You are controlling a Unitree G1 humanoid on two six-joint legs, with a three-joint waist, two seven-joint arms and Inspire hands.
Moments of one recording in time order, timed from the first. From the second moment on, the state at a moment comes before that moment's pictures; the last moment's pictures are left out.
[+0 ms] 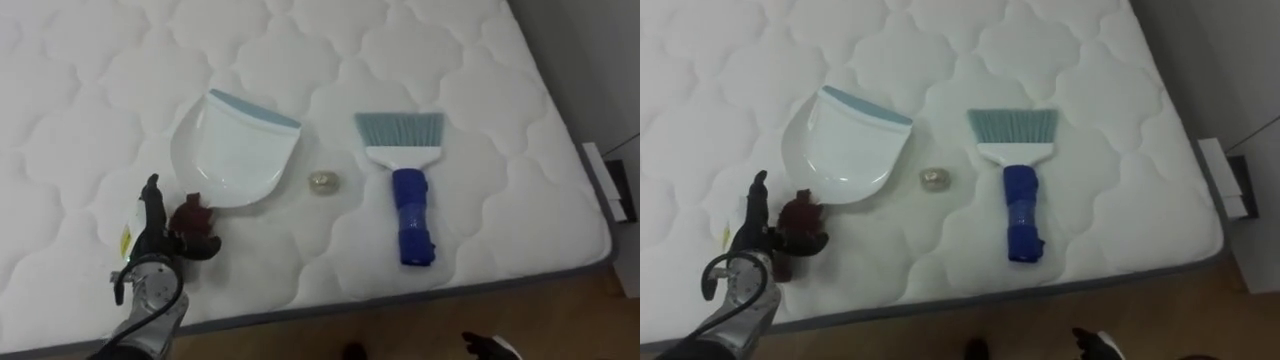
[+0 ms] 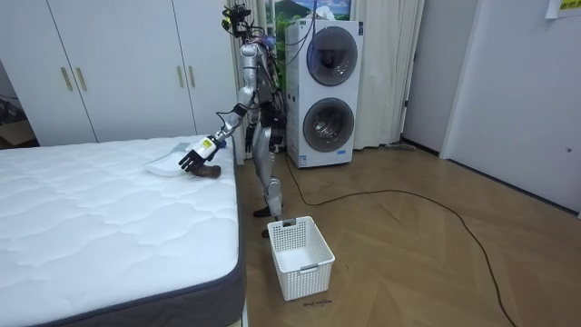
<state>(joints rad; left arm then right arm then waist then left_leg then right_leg) -0.33 0.24 -0.14 1.01 0.14 -0.15 0.47 -0.15 -0.27 0.30 1.33 0.02 -0.06 -0.04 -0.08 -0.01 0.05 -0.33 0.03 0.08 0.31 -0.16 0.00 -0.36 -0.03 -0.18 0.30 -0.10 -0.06</state>
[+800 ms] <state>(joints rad) -0.46 0.27 -0.14 1.16 0.11 -0.15 0.47 -0.17 -0.28 0.37 1.29 0.04 -0.06 -0.08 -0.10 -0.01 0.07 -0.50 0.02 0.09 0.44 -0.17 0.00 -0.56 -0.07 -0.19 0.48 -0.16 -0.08</state>
